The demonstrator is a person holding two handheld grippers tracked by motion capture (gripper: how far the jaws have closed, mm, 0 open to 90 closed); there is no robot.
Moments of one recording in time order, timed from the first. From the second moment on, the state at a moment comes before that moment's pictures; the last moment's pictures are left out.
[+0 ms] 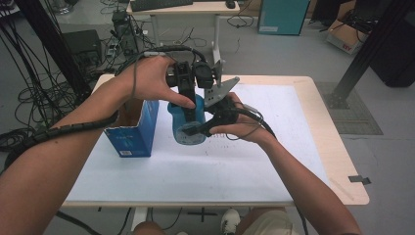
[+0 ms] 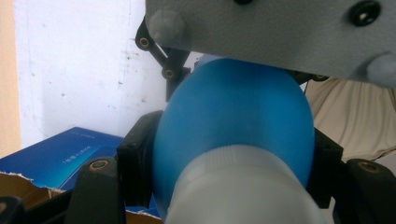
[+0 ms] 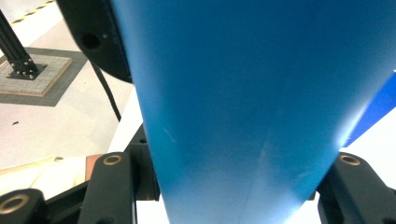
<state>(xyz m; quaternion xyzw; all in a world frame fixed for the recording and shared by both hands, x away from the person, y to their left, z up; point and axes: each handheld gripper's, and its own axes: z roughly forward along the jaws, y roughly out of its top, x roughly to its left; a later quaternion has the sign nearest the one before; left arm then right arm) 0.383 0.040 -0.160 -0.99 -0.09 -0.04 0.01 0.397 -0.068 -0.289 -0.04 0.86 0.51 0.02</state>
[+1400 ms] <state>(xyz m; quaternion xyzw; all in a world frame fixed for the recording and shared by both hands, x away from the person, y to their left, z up) 0.386 0.040 -0.161 -1.00 -0.09 -0.05 0.01 0.400 -0.068 -0.289 -0.04 0.86 0.51 0.03</state>
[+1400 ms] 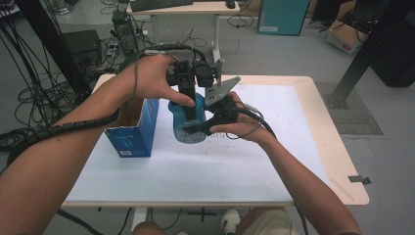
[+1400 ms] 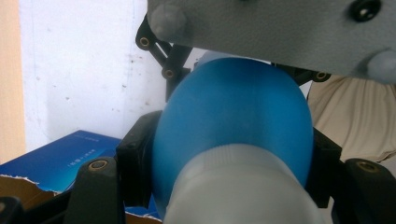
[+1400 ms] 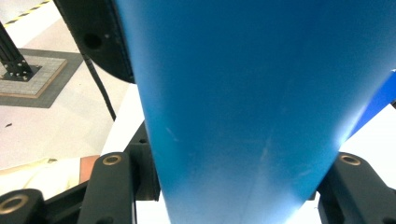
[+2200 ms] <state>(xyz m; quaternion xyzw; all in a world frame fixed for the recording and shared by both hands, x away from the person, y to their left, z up) 0.386 0.040 -0.162 -0.99 -0.09 -0.04 0.01 0.402 -0.069 -0.291 -0.04 0.86 0.51 0.02</state>
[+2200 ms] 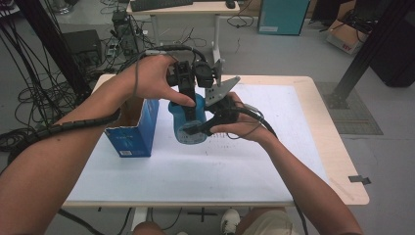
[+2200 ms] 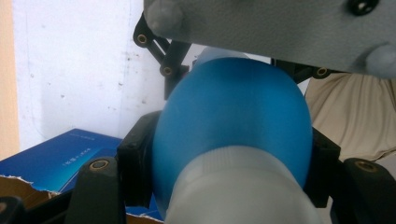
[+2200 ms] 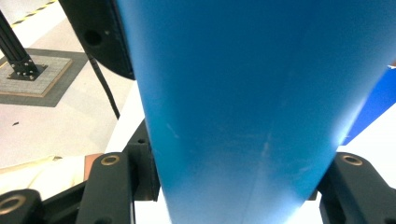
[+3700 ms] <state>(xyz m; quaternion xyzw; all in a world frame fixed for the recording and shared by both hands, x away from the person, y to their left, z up) 0.385 0.038 -0.159 -0.99 -0.10 -0.04 0.01 0.401 -0.069 -0.290 -0.04 0.85 0.52 0.02</state>
